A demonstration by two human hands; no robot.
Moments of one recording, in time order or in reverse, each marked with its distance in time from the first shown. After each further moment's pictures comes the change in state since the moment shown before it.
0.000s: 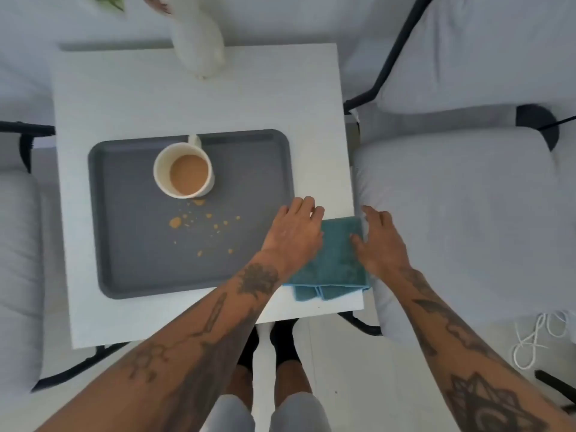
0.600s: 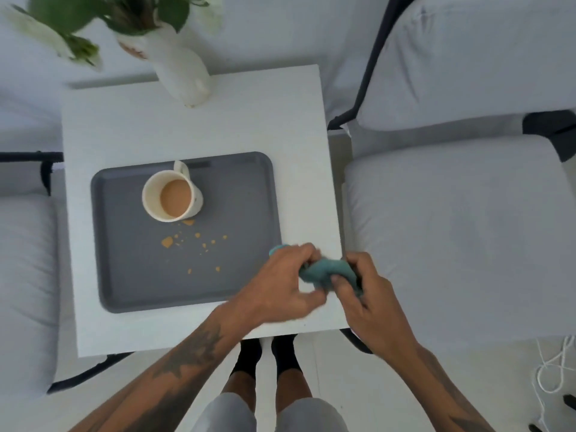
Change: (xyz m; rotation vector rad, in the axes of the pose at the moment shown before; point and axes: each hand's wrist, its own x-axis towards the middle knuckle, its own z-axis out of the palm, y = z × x) left_hand -0.029 0.039 -0.068 -0.798 -0.186 -0.119; right_hand -0.082 -0.018 -0.062 0.627 -0.134 -0.203
